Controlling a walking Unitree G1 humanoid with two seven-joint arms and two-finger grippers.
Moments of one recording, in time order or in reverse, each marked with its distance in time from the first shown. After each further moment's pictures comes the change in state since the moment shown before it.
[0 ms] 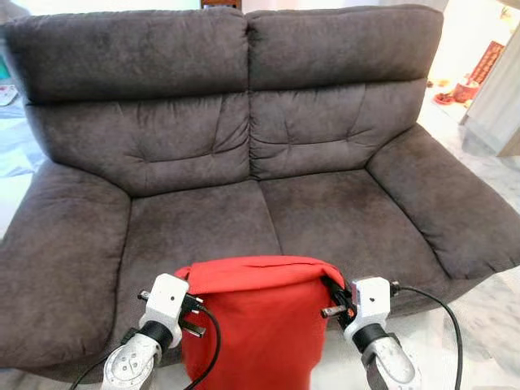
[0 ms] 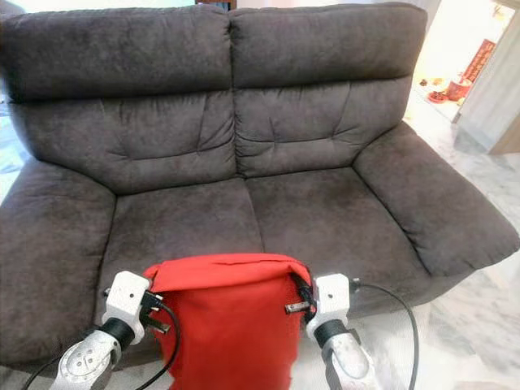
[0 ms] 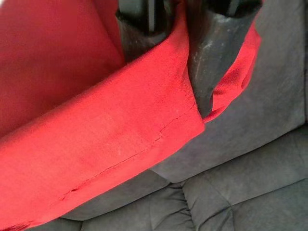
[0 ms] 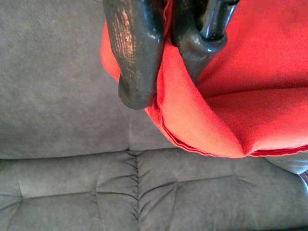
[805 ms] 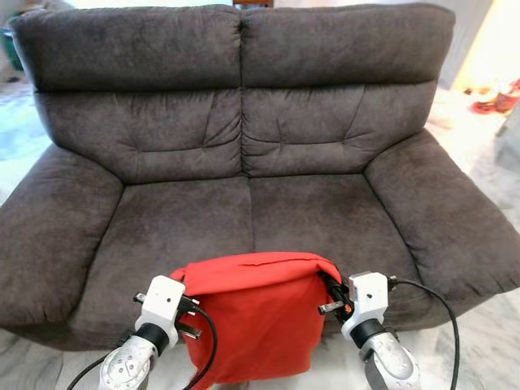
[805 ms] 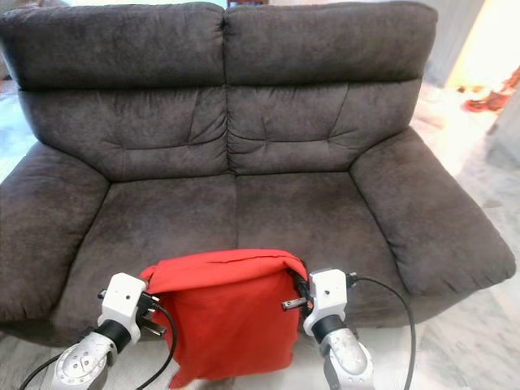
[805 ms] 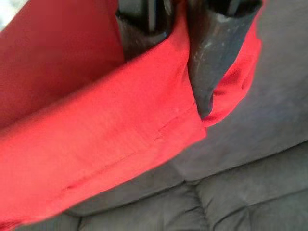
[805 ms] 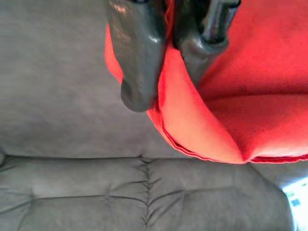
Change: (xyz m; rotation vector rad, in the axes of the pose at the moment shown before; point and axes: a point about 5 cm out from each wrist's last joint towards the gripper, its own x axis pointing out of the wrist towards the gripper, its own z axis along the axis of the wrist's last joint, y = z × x) left arm 0.001 -0.004 0.001 -0.016 -0.005 -0.003; right arm -0.006 -0.006 -0.002 -0.038 0.008 0.008
